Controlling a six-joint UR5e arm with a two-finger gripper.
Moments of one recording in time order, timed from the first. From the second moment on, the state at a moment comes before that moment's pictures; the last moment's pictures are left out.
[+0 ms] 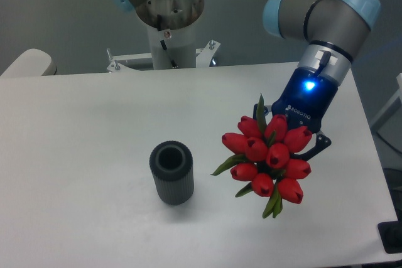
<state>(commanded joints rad) 2.75 -1.95 -1.48 -0.77 0.50 1.04</state>
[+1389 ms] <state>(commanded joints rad) 2.66 -1.91 -1.49 -0.75 0.44 0.82</state>
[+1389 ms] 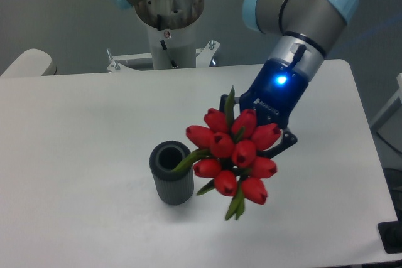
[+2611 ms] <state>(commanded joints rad) 2.64 -1.84 -1.66 -0.75 0.14 0.91</state>
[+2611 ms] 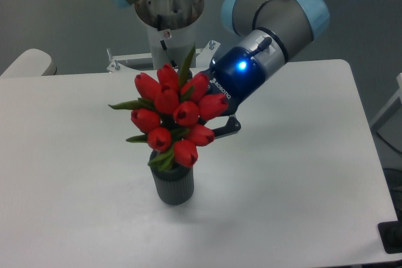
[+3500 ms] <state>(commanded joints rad) 2.62 -1.83 -1.78 -0.75 0.14 1.11</state>
